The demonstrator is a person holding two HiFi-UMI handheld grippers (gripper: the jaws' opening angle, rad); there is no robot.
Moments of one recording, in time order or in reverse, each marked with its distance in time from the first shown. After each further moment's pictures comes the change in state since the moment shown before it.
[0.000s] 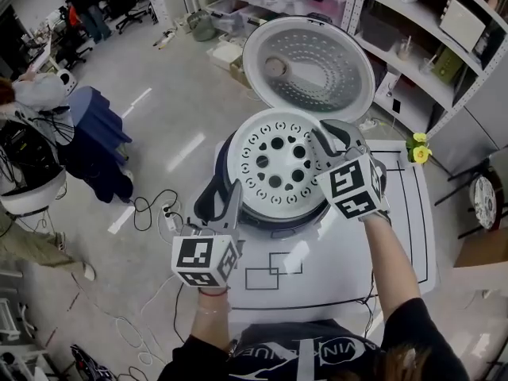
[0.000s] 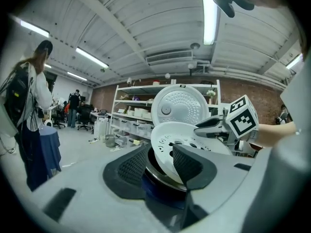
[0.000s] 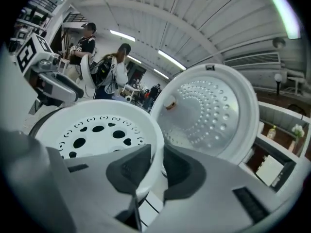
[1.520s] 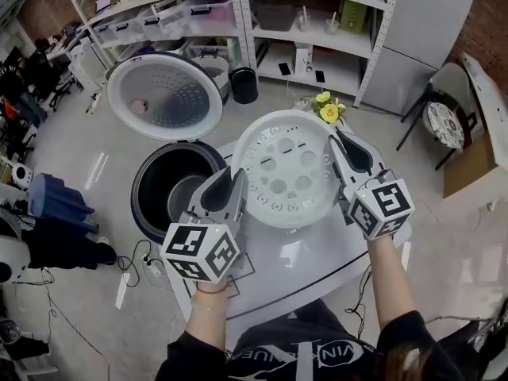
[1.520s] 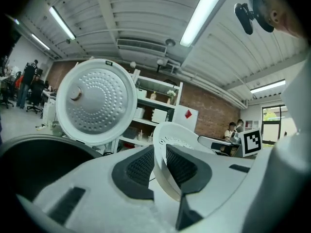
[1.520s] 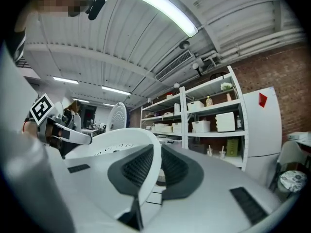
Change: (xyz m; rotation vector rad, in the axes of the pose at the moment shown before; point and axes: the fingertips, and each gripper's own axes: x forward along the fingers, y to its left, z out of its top) left arm 0.063 -0.246 0.017 -0.042 0.074 -0.510; right arm -0.243 -0.116 -0.149 0.626 -0.274 -0.387
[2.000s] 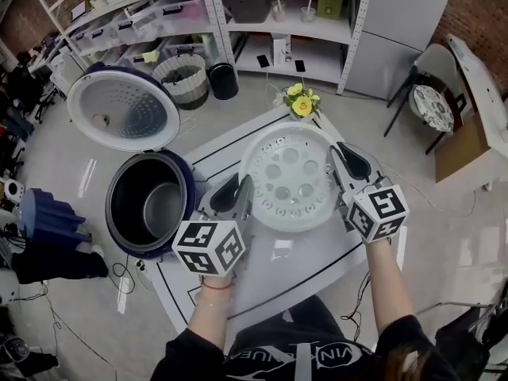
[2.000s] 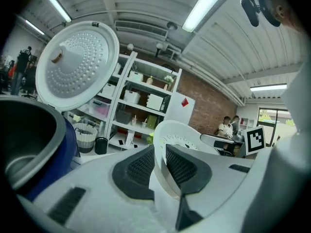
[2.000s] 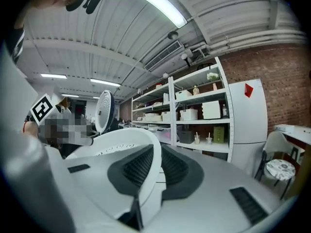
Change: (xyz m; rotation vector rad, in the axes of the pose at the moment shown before) left arm 0.066 -0.046 -0.071 -0.050 0.147 -0.059; right arm -0.045 -0.074 -0.063 0.047 0.116 -0.103
